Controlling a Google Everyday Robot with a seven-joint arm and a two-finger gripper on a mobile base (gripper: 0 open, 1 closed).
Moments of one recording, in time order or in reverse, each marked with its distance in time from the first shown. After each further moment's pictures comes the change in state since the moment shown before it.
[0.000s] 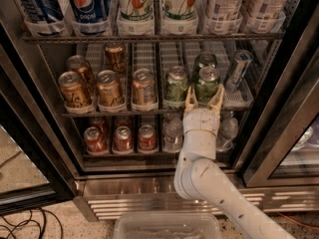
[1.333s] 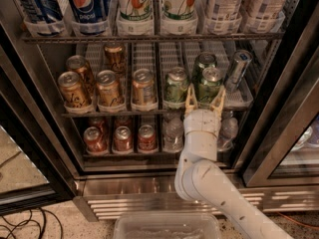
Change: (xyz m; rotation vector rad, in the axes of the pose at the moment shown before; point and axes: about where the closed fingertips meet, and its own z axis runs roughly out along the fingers) arm 0.002 -0.003 -0.003 0.003 0.006 0.027
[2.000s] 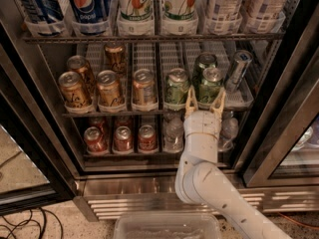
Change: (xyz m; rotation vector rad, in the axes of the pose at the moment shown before) arm -0.002 0.000 -0.006 -0.006 0.003 0.010
